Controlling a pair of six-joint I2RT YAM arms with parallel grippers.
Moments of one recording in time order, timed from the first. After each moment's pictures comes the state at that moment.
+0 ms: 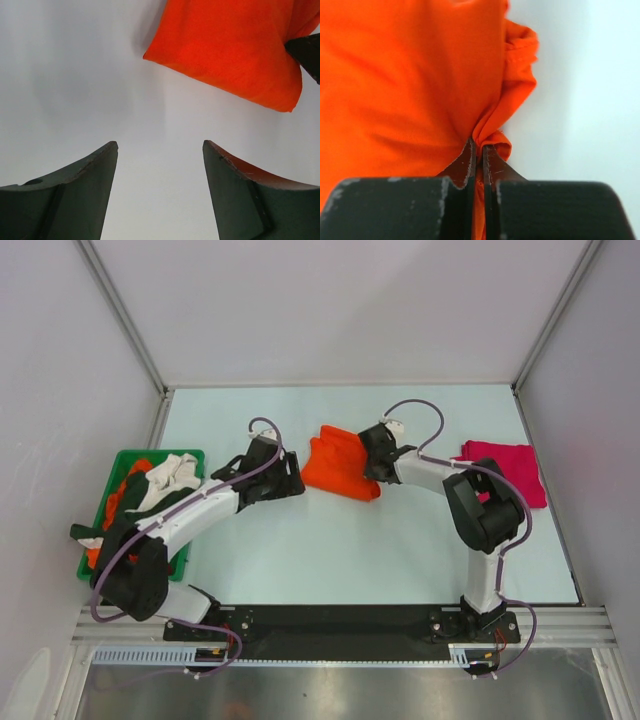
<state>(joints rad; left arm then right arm) -0.51 1.42 0.93 -0.36 -0.07 -0.59 0.53 1.95 1.25 -0.22 0.32 0.68</state>
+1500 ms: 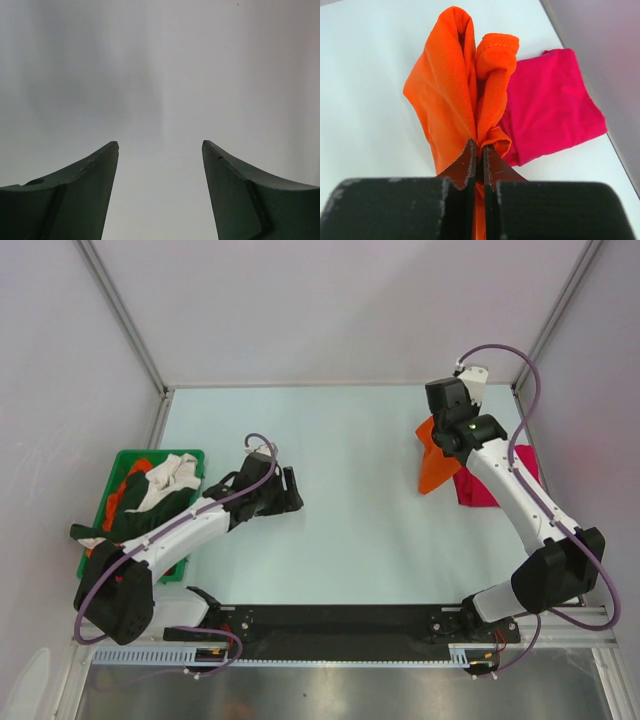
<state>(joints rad) -0.55 1.28 0.80 -0.36 -0.04 -0.61 0.38 1.46 1.44 -0.71 0.72 0.39</state>
